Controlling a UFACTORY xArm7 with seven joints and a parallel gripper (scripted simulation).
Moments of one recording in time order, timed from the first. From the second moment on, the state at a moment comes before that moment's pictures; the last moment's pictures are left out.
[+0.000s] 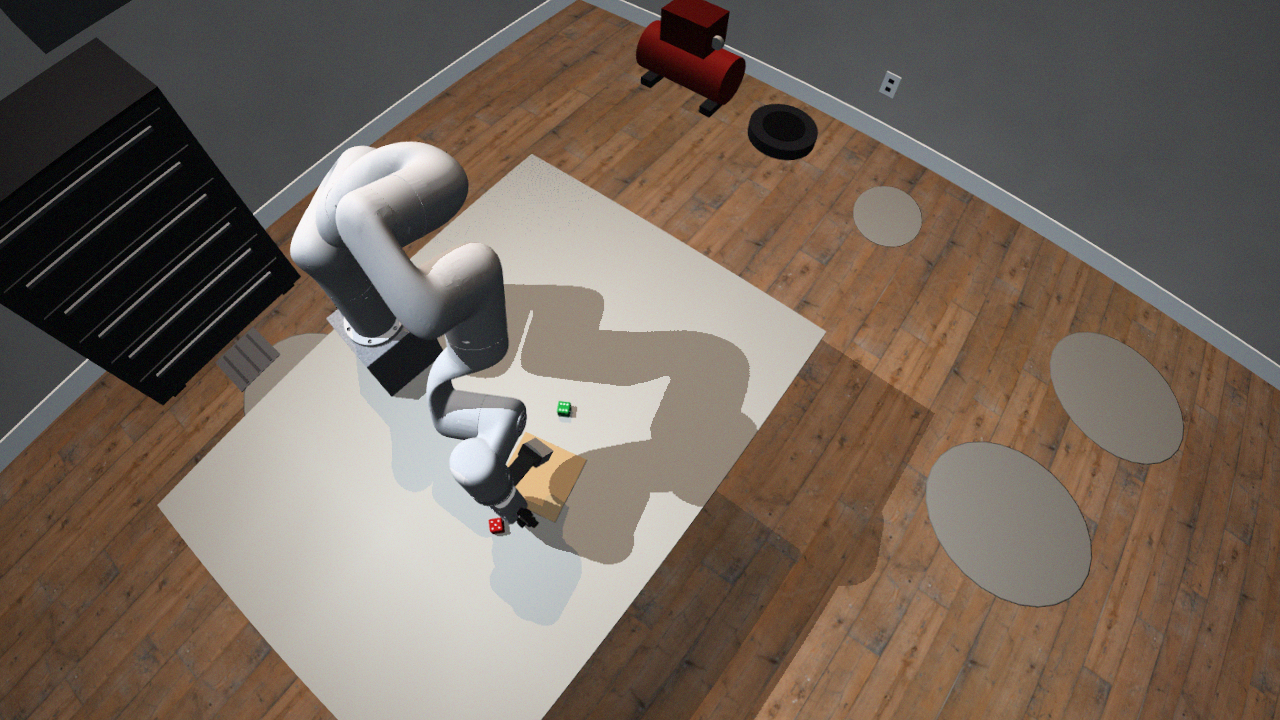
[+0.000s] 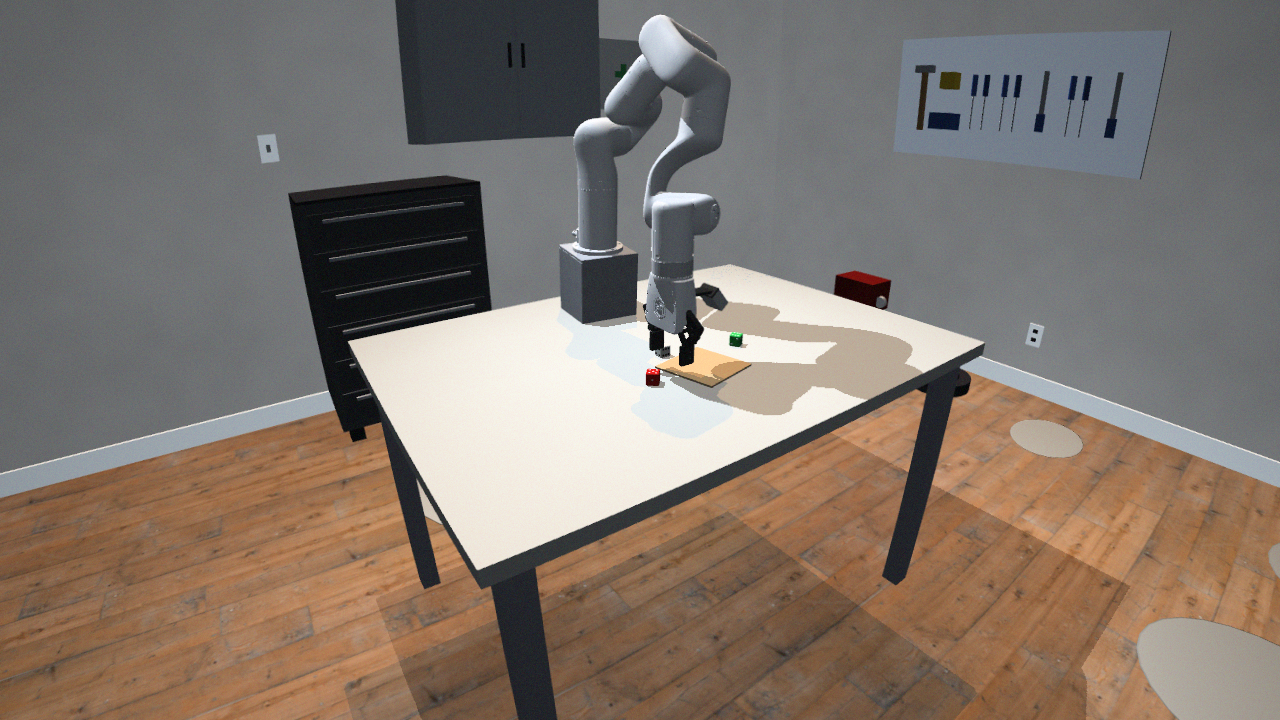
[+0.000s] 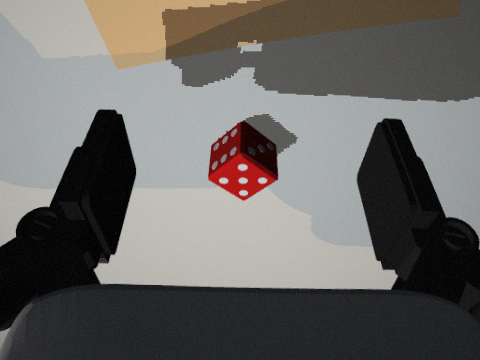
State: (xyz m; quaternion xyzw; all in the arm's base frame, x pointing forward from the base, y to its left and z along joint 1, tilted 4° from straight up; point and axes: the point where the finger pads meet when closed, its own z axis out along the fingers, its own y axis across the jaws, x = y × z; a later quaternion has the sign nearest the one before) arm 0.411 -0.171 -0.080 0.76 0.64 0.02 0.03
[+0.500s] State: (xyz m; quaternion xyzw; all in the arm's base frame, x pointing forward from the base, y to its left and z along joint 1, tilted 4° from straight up) arm 0.387 -0.140 -0.082 0.77 0.64 0.02 0.03
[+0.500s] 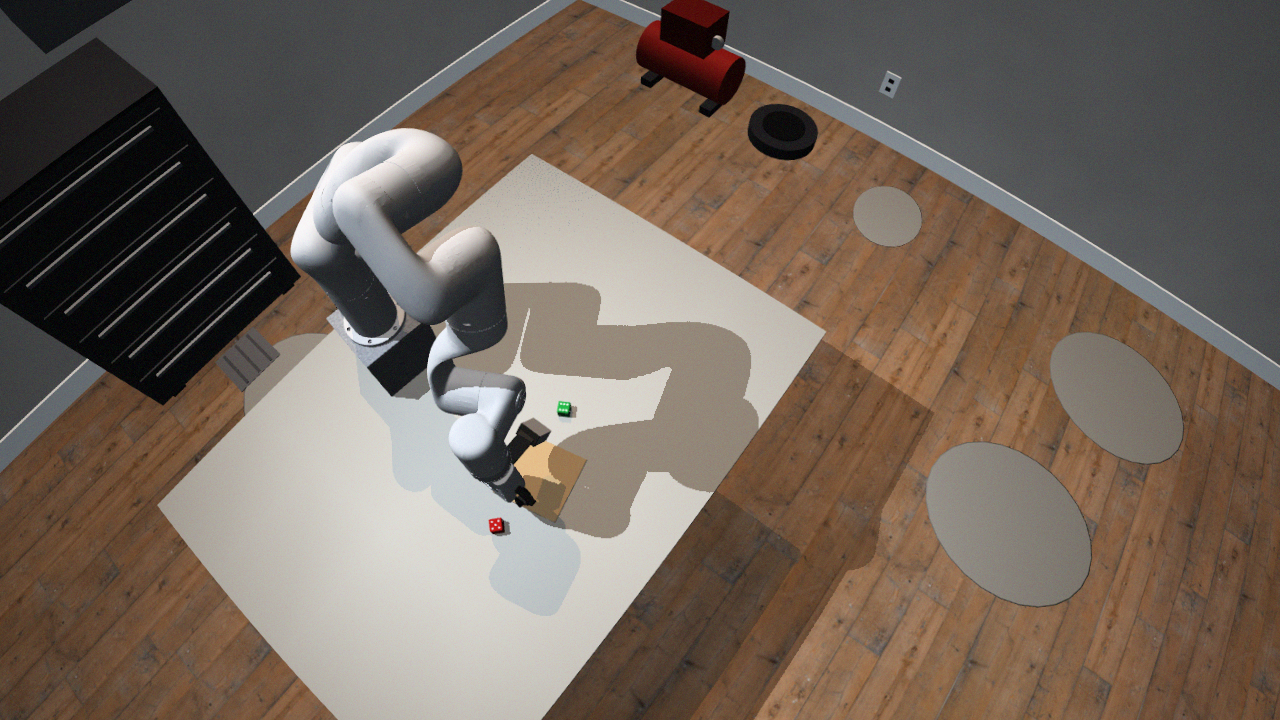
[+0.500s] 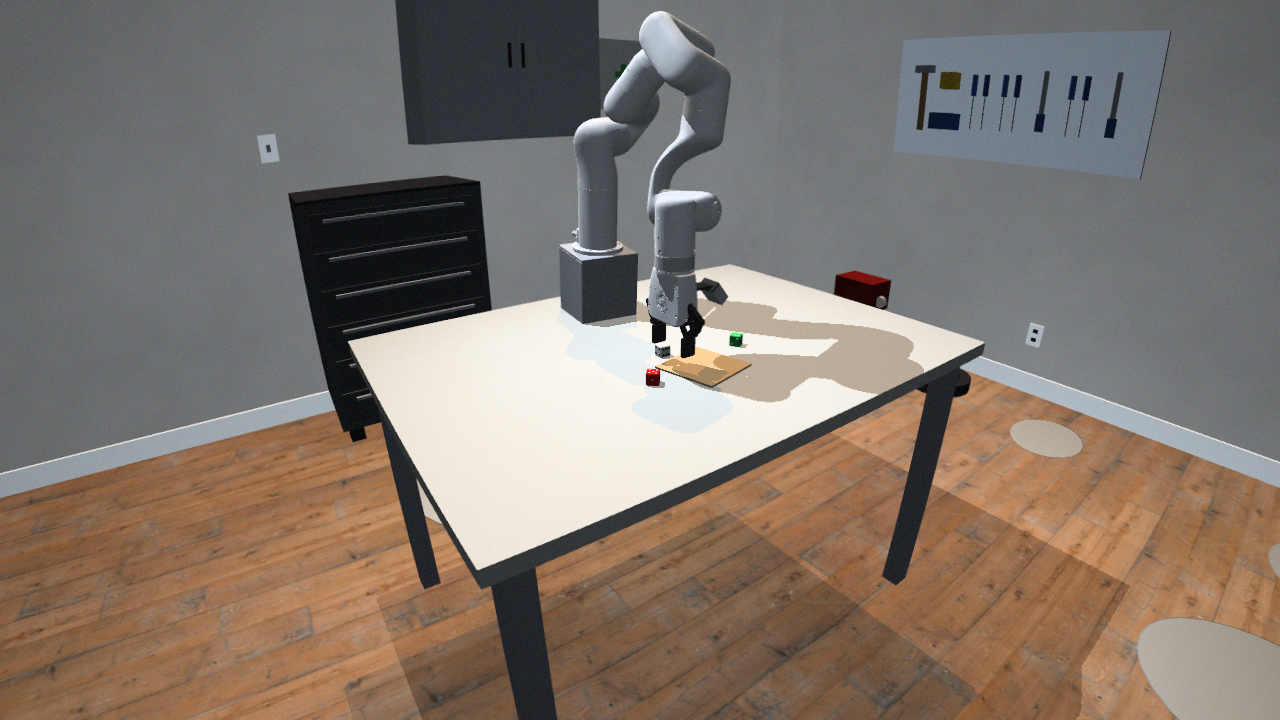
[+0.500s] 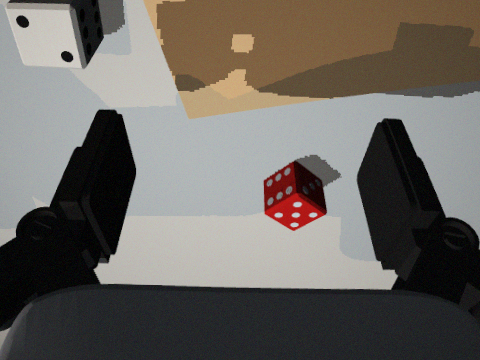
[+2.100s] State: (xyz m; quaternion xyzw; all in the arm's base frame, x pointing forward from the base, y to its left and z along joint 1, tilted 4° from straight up) arm 0.330 -0.058 -0.088 0.76 0.64 0.02 0.03
